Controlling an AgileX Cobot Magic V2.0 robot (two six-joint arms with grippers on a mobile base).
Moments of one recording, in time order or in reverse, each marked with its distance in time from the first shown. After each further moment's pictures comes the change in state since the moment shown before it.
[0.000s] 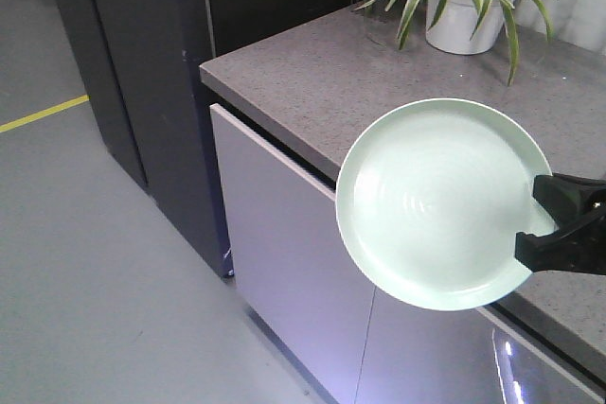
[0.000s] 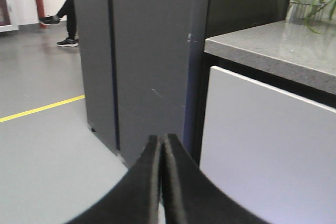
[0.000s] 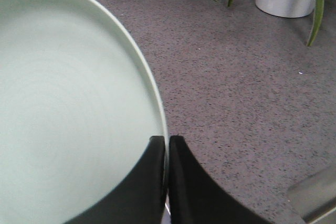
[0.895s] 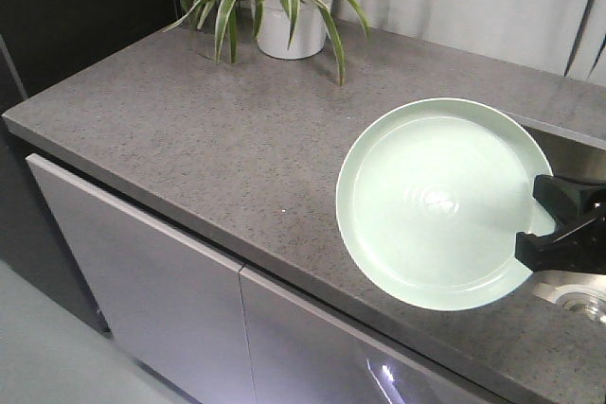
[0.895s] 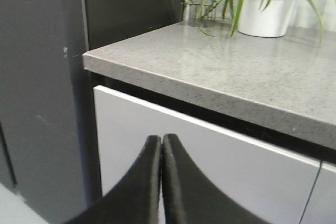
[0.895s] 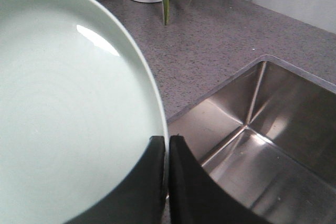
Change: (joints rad) left arm 0.000 0.000 0.000 0.000 0.000 0.000; right arm 0.000 0.000 0.000 0.000 0.000 0.000
